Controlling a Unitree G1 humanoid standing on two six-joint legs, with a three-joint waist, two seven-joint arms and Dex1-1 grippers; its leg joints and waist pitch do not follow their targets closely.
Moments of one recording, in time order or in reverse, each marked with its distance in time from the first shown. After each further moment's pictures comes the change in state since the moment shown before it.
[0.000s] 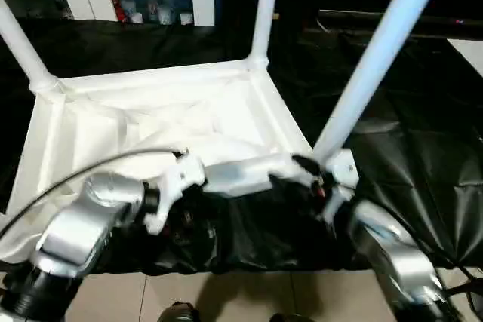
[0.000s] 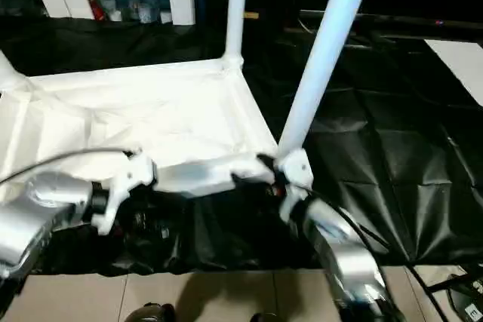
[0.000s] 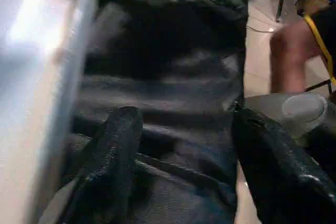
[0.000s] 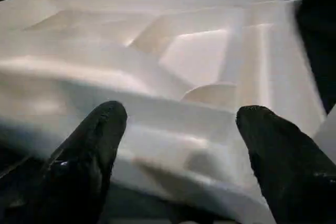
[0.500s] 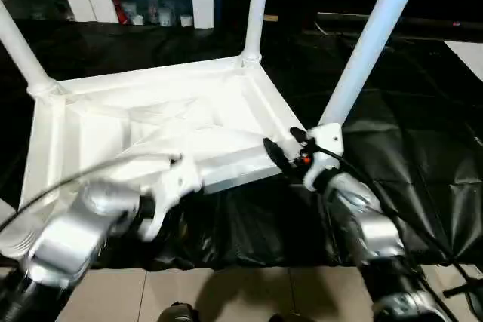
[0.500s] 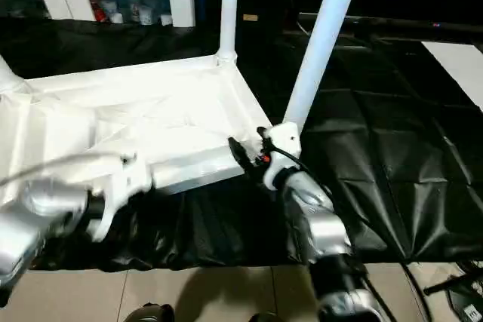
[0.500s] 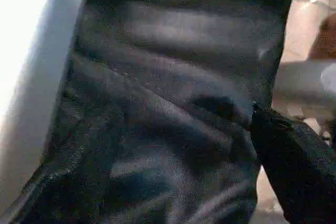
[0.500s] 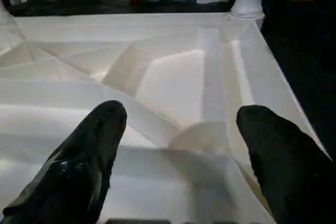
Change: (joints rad) left arm 0.066 0.072 -0.043 -0.036 0.059 0.047 0.110; right arm -0.172 0.096 -0.019 0.227 -0.021 -0.085 -0.099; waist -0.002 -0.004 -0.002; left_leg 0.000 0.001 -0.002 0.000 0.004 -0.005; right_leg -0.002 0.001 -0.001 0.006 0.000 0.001
